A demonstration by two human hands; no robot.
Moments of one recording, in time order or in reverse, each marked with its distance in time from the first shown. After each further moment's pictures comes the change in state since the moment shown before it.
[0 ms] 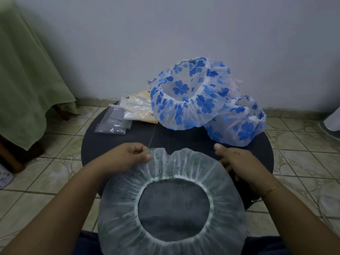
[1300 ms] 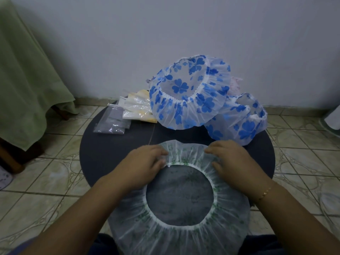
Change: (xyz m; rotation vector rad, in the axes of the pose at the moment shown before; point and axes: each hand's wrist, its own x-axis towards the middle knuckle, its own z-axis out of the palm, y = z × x) left_hand 0.003 0.012 0.041 0.729 0.169 0.334; right_hand -0.003 -0.007 0.012 -0.876 0.026 -0.544
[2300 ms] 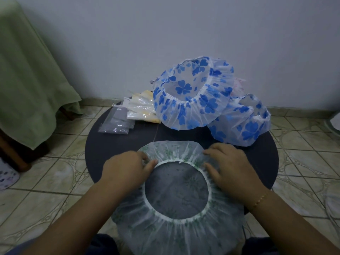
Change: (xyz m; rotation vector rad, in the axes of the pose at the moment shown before) left_hand -0.022 -0.003 -0.007 0.250 0.071 -0.412; right_hand -0.008 -0.004 0.022 0.002 0.200 -0.044
